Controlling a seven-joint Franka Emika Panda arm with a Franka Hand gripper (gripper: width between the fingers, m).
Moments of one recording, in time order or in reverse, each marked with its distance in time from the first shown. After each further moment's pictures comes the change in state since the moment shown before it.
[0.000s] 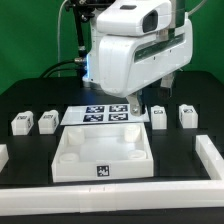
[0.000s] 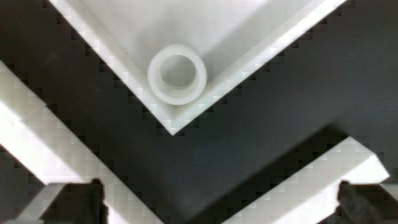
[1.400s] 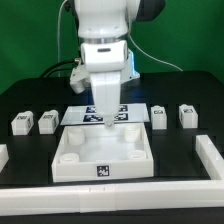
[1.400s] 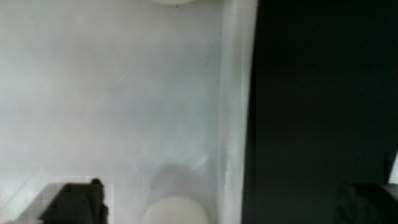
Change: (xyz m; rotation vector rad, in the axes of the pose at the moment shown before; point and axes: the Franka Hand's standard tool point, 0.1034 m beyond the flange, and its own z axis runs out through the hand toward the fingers) arm -0.135 -0.055 0.081 0.028 0.011 -0.664
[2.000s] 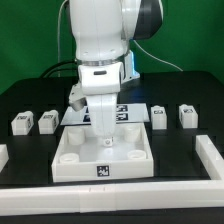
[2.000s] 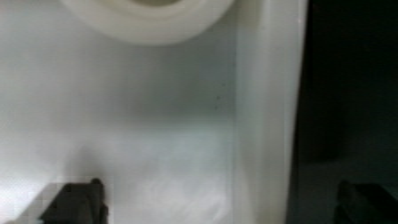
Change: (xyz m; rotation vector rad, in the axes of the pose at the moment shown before) arm -0.002 0.005 0.028 0.002 0.014 0.008
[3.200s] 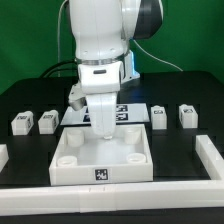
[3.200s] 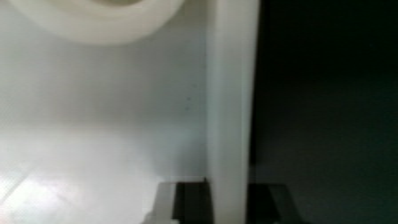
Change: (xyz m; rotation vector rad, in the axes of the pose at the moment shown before) arm 0.000 0.002 -0.001 -0.009 0.000 0.000
